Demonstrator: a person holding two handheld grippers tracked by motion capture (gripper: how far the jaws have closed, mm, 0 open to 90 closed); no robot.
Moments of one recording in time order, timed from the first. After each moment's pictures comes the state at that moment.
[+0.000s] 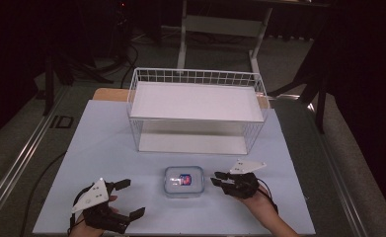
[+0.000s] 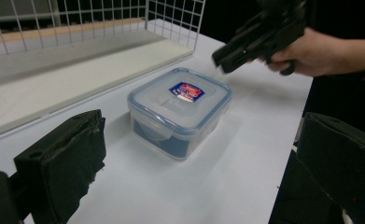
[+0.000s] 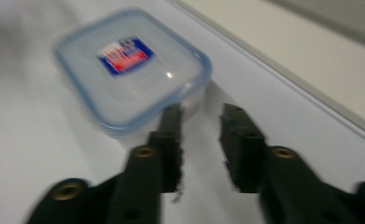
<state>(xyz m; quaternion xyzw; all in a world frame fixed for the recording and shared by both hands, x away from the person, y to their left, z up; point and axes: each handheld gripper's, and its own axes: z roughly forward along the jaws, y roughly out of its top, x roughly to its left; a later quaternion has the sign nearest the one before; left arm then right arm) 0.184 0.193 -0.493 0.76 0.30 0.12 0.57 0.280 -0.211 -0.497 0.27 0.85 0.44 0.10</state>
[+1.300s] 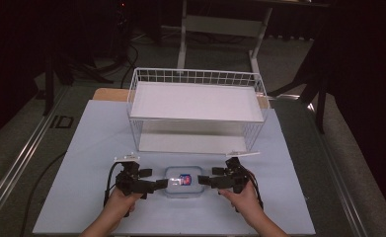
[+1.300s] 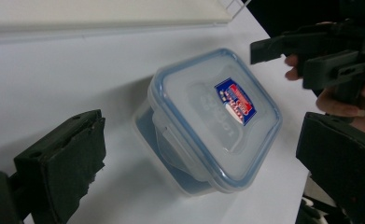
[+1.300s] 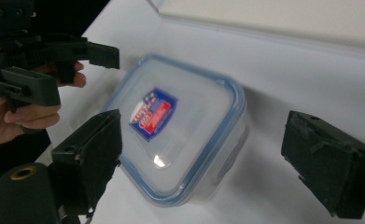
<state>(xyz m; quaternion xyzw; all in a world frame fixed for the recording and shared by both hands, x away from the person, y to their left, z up) 0.278 0.148 -0.523 0.72 0.47 -0.08 0.50 0.307 -0.183 -0.503 0.44 0.78 0.45 -0.08</state>
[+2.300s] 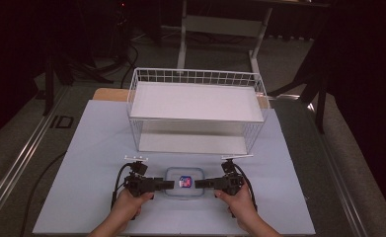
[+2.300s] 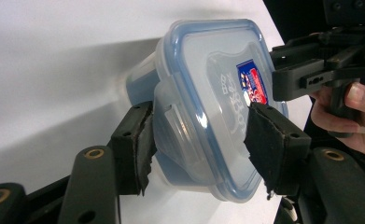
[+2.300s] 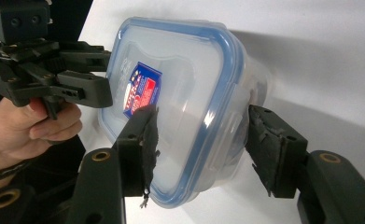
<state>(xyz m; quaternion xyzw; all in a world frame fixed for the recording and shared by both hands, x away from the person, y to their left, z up) 0.282 0.132 -0.533 0.72 0.50 -0.14 0.46 0.307 -0.179 -0.523 0.50 0.74 0.41 -0.18</state>
